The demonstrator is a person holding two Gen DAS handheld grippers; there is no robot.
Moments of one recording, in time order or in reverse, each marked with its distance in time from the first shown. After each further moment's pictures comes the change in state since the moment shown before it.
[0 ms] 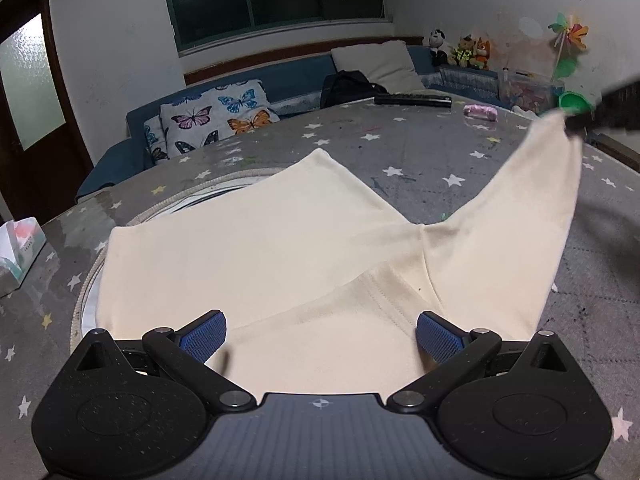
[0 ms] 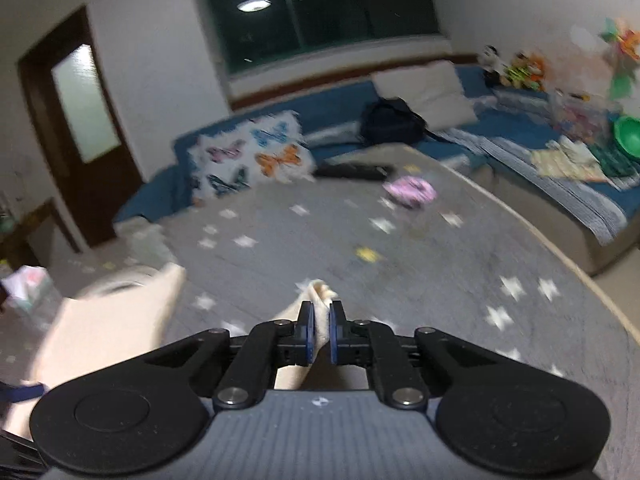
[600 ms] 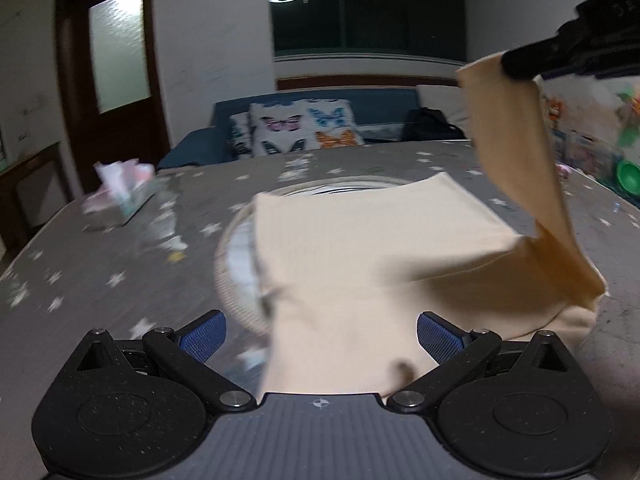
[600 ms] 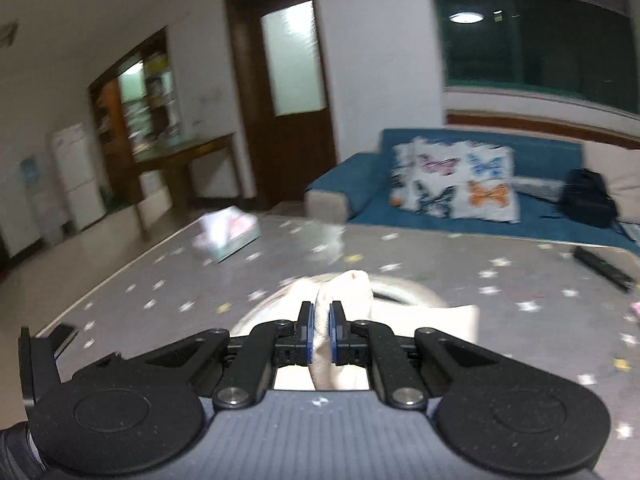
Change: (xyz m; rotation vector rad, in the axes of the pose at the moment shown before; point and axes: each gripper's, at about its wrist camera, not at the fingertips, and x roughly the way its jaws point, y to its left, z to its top) left arm -0.070 0.100 -0.056 -0.226 -0.065 0.157; right arm -0.012 0.251 -0.005 -0.400 0.063 0.446
